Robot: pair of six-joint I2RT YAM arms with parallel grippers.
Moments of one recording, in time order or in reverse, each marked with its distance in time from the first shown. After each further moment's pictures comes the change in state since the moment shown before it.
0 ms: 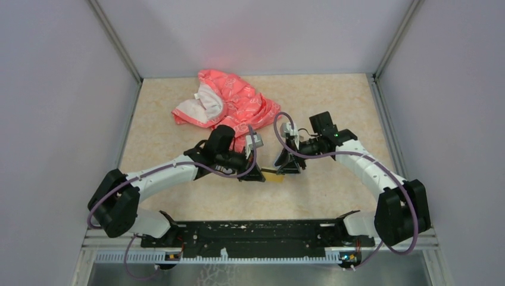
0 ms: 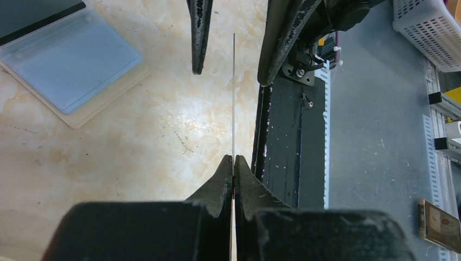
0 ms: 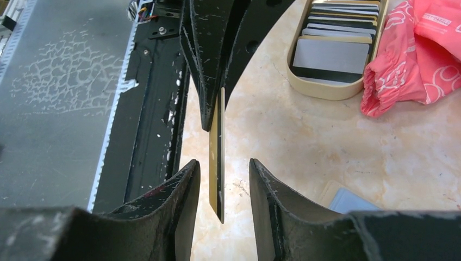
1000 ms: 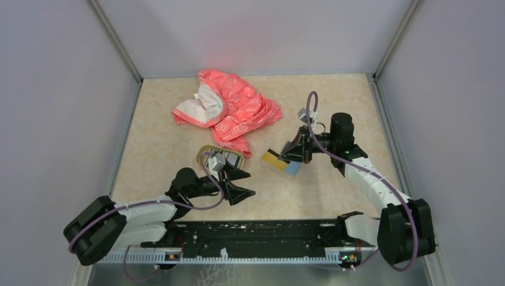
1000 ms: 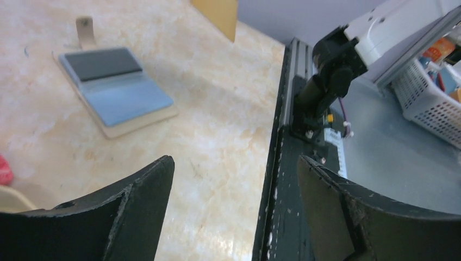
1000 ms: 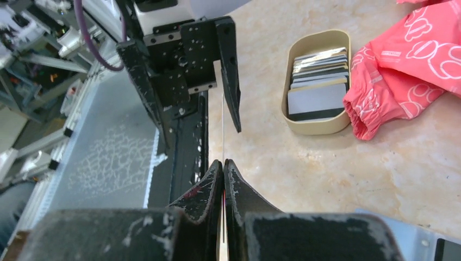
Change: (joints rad) left arm -0.009 -0.333 -0.664 0.917 -0.241 -0.291; right arm -0.133 -0.150 -0.229 0.730 -0.134 0.795
